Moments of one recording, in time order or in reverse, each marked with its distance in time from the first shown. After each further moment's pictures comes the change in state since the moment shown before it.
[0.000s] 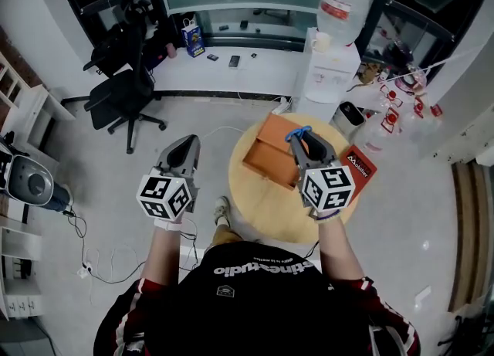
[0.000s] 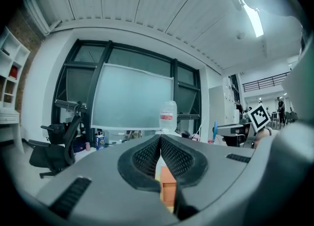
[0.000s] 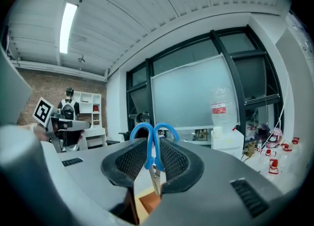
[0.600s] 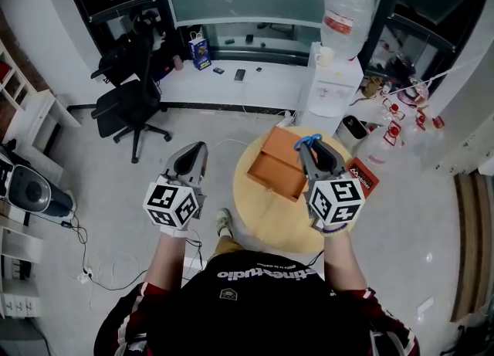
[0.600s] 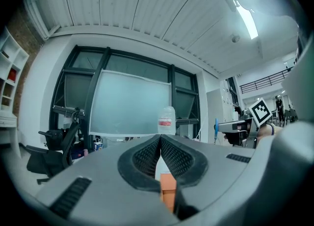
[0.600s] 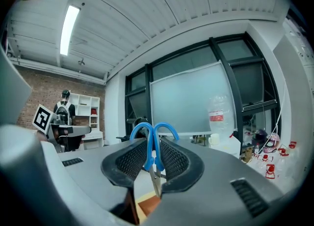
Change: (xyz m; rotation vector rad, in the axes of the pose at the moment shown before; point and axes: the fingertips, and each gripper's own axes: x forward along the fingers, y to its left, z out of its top) left arm -0.005 -0.009 0.022 0.029 -0.071 -0.013; right arm -0.020 0.005 0.035 -0.015 -0.051 -0.032
